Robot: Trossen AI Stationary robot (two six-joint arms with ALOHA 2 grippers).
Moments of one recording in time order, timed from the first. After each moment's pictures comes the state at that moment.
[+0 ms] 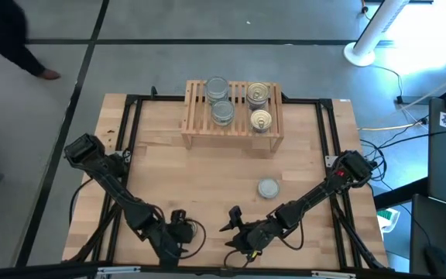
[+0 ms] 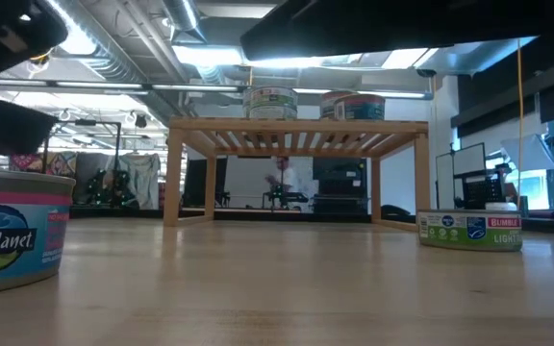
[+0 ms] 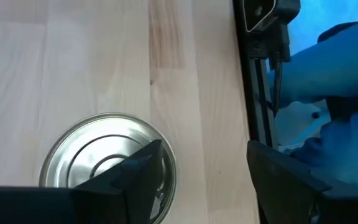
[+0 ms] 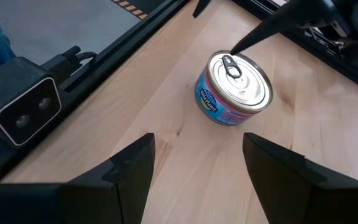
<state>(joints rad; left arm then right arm) -0.78 1.73 1.12 -0.38 -0.24 -0.73 0.62 1.97 1.21 0.18 0.35 -0.19</state>
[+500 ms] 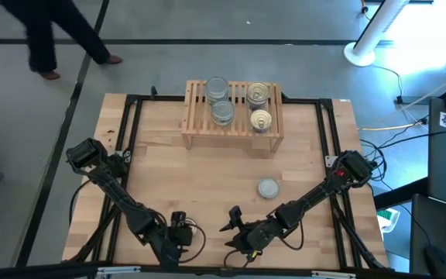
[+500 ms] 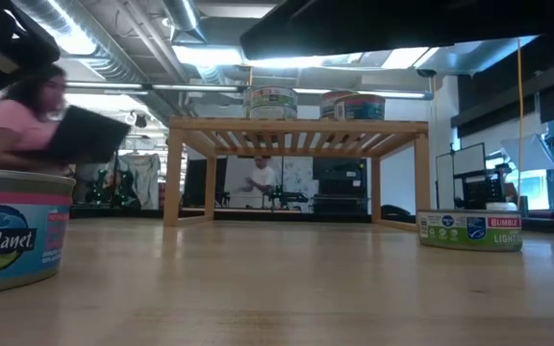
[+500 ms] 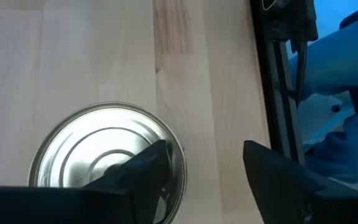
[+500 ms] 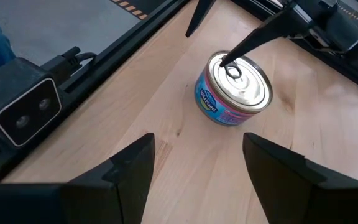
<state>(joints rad) -0.81 1.78 1.12 -0.38 -0.28 -0.72 0.62 1.97 1.21 0.18 0.35 -0.19</state>
